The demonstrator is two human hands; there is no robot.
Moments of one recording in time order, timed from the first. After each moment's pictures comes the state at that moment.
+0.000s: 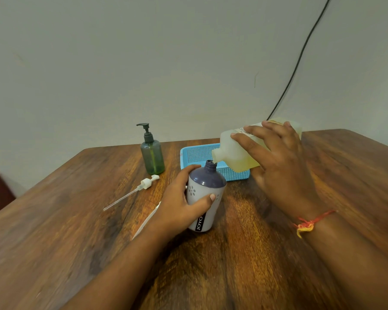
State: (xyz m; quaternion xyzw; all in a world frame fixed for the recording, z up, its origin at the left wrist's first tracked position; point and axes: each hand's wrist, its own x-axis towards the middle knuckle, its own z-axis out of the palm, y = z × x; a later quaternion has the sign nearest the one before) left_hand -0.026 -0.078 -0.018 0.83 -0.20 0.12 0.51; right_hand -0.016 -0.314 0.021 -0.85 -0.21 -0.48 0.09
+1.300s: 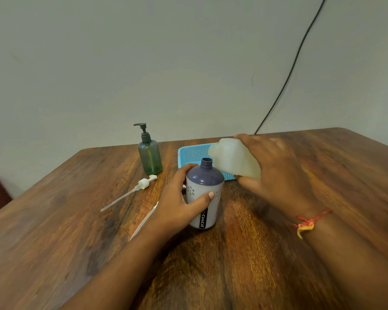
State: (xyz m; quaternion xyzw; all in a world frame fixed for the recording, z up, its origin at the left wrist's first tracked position) left_hand -0.028 -0.081 -0.018 0.83 -0.19 0.13 0.51; right_hand -0.018 -0.318 0.015 -0.89 -0.20 -0.37 0.16
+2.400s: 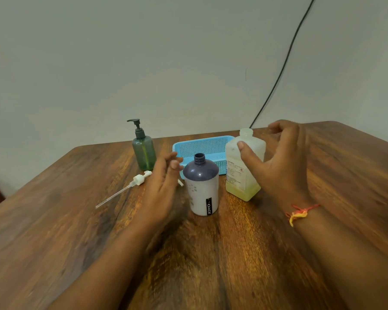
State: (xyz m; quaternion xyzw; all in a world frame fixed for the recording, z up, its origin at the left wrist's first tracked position) left_hand -0.021 -0.076 -0.015 0.79 -0.14 0.18 0.57; right_hand -0.026 -0.311 0.012 -0.80 -0.03 -0.48 0.35
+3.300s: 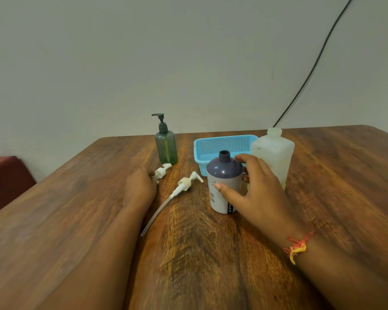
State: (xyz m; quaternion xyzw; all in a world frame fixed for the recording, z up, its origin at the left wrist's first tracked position) left_hand 0.040 0.028 -0.045 0.94 0.13 0.17 0.25; right_hand -0.048 -0.249 -0.012 -0.88 -0.14 -0.23 0.38
